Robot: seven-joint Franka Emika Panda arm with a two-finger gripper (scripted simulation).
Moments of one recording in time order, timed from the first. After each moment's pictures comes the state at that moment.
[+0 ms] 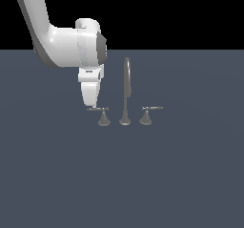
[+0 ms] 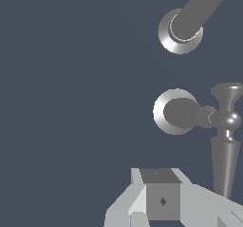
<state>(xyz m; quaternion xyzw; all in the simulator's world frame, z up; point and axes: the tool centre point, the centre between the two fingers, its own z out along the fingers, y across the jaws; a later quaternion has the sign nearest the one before) 0.059 0.115 0.079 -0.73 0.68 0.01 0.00</state>
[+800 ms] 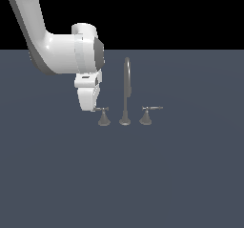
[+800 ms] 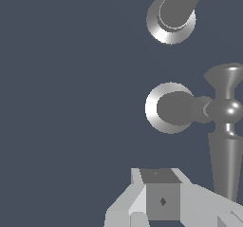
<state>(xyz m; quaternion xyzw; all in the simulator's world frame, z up) 0.049 0.119 0.065 -0.72 0.69 0.00 0.00</state>
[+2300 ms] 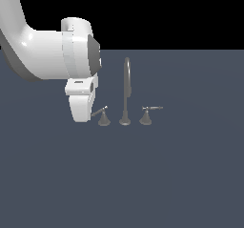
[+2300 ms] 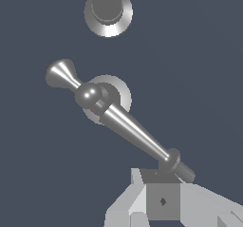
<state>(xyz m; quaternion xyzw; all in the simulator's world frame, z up) -0.017 0.122 0.067 -0.73 0.68 0.00 0.01</state>
